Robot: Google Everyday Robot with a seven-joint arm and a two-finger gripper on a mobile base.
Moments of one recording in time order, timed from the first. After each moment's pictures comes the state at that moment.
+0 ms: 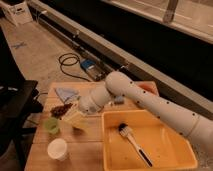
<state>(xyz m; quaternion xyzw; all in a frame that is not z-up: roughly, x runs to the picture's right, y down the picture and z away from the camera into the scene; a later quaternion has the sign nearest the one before) -0.164 0.123 0.608 -0.43 -0.46 0.15 0.77</state>
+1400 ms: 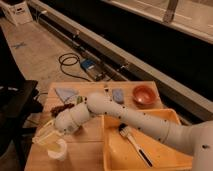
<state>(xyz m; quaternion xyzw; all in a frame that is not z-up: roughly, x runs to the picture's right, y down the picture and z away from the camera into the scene) -0.253 0.185 0.552 -0.47 -0.56 0.13 0.67</state>
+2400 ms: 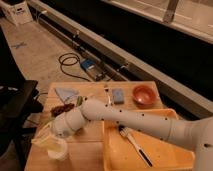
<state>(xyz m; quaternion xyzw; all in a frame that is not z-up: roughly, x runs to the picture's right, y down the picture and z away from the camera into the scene) -0.264 0.198 0.580 -0.43 -0.53 0.15 0.72</state>
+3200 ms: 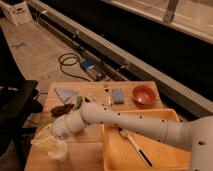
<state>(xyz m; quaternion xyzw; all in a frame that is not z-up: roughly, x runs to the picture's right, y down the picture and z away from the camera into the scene) -0.273 0.202 0.594 -0.43 -0.53 0.17 0.71</state>
